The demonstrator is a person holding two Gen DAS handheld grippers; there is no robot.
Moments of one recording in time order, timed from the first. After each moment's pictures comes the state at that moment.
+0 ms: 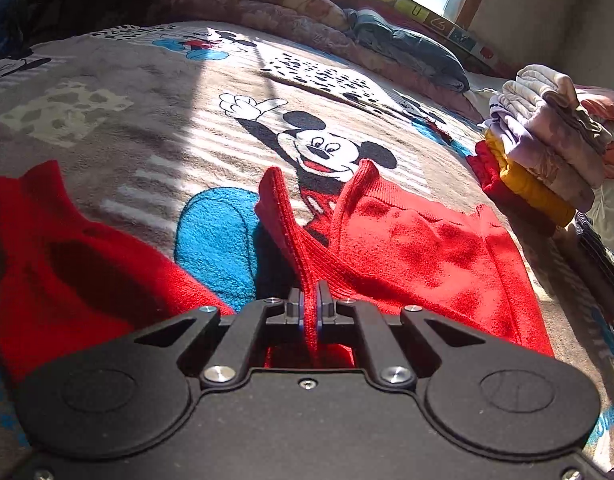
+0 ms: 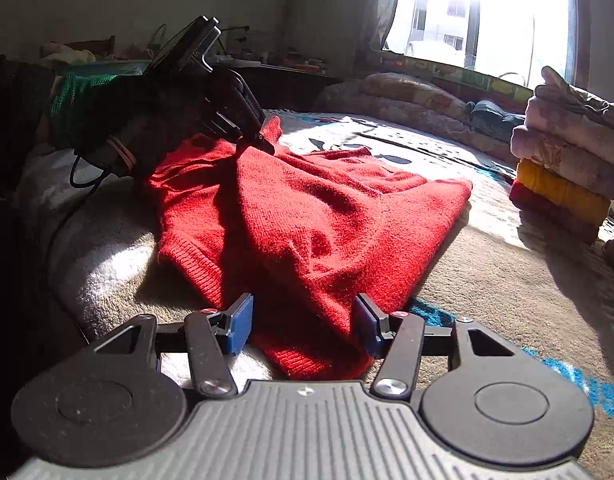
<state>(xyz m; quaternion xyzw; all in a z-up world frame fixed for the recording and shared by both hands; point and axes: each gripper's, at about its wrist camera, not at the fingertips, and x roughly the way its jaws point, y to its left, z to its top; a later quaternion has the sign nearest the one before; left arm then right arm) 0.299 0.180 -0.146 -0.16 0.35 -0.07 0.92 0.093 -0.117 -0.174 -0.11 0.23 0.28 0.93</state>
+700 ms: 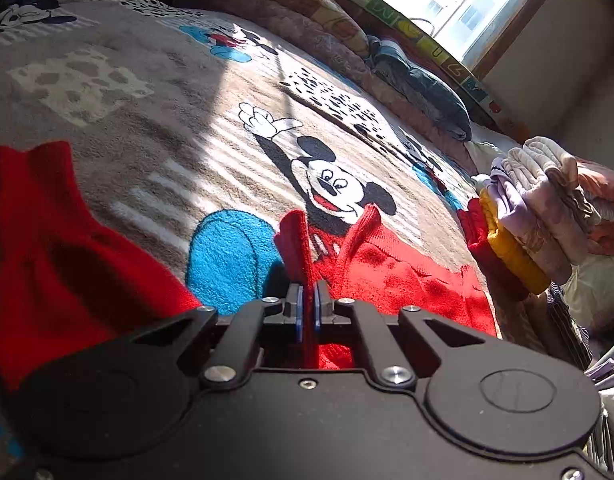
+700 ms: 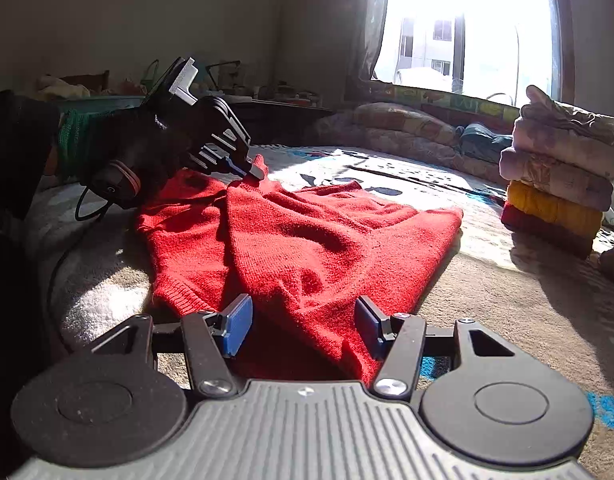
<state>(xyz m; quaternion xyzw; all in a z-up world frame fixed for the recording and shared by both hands) 0.305 0.207 -0.128 -0.27 0.32 -0.07 0.91 0.088 -0.120 -0.167 -0.08 0.17 0.28 0.94</state>
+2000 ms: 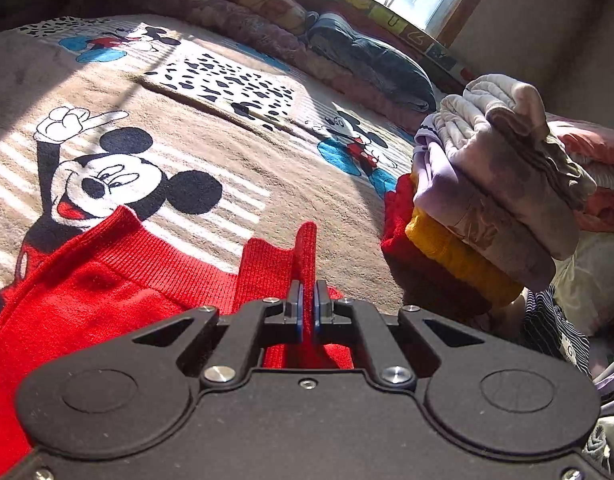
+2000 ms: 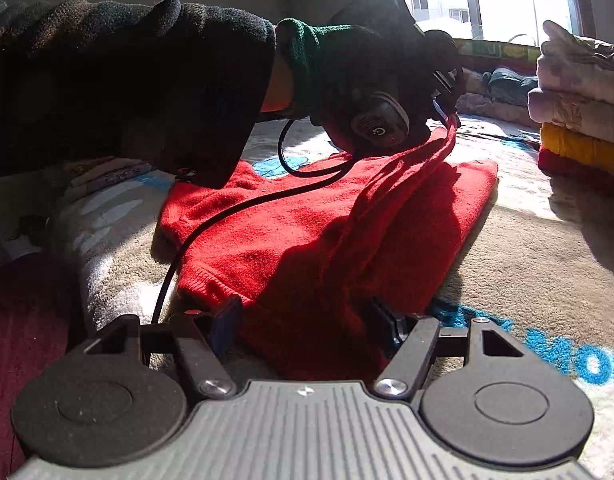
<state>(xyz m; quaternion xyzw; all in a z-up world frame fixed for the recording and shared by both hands) 0.407 -0.009 -0.108 -0.21 0.33 -0.08 0.92 0.107 -0.133 -0.165 -0.01 0.25 0.33 0.91</state>
